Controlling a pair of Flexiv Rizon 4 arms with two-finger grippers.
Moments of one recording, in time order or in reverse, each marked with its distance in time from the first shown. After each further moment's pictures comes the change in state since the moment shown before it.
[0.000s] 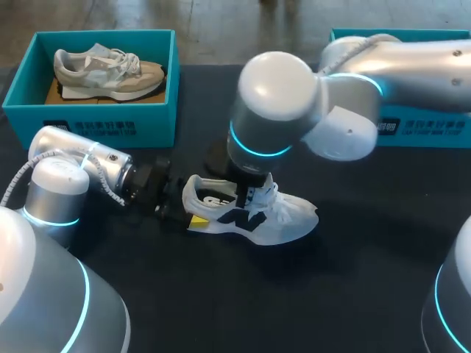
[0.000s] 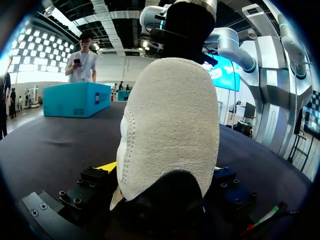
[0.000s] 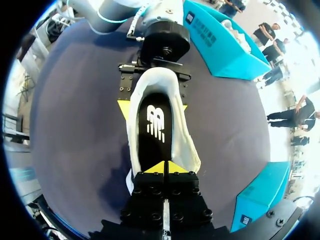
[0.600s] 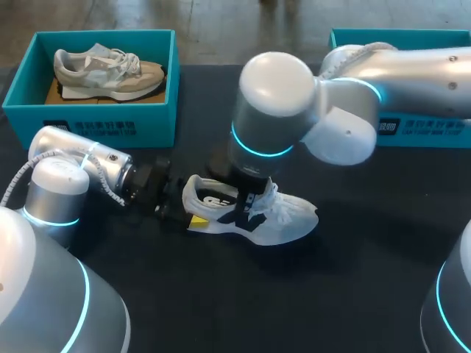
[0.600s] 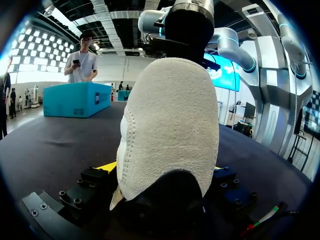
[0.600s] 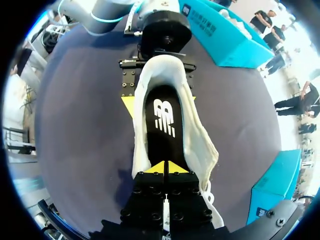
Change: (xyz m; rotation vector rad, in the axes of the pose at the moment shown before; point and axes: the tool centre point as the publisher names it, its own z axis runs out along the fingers) left arm 0.000 0.000 0.000 0.000 0.000 0.000; right arm 0.017 -0.011 0.006 -0.004 0.067 0.098
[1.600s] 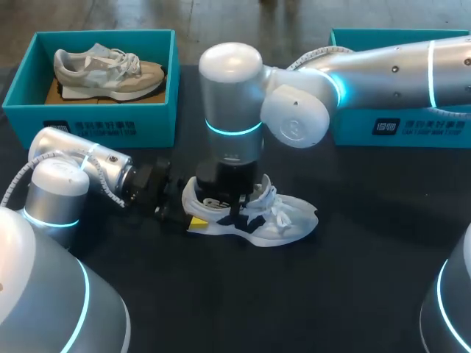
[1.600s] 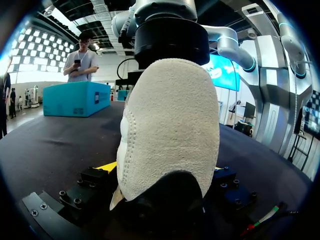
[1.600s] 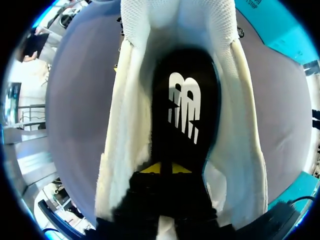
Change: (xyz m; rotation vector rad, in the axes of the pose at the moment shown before) left arm 0.001 0.003 0.001 -0.001 0.000 0.001; right arm 0.015 -0.010 0.057 0.252 0.275 -0.144
